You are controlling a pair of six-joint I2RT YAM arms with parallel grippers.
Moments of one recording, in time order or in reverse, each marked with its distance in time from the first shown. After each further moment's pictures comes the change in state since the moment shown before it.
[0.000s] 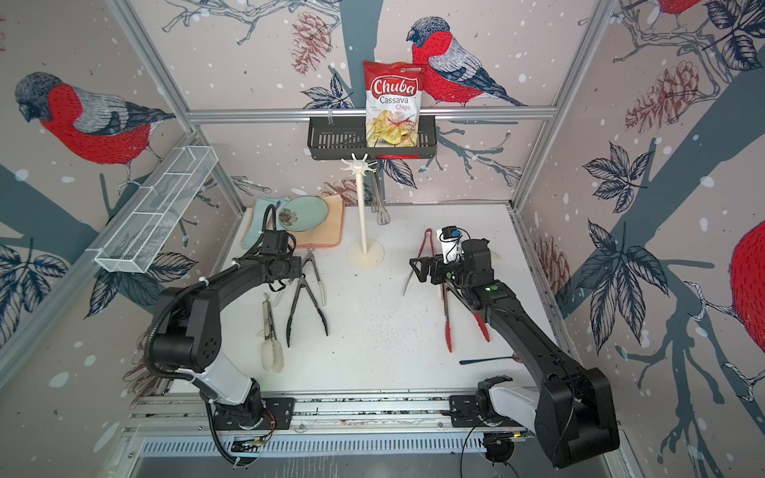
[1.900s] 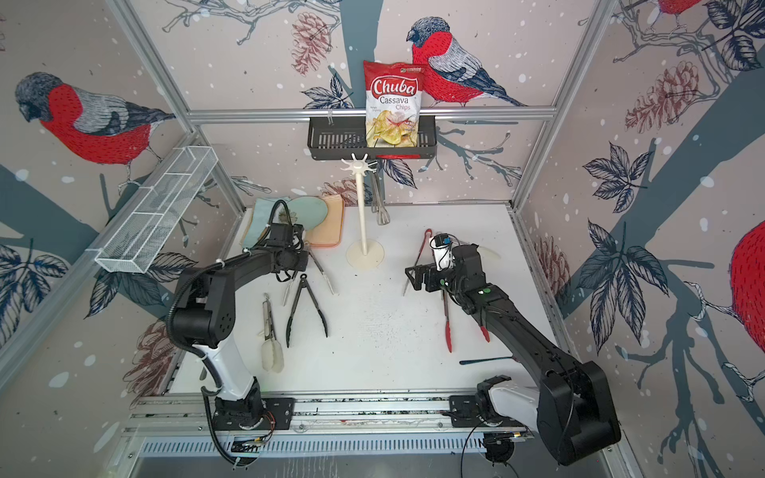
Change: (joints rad) left arm 0.002 0.137 0.105 0.057 0.145 0.219; right arm 0.058 0.007 -0.035 -0.016 0.059 -0.003
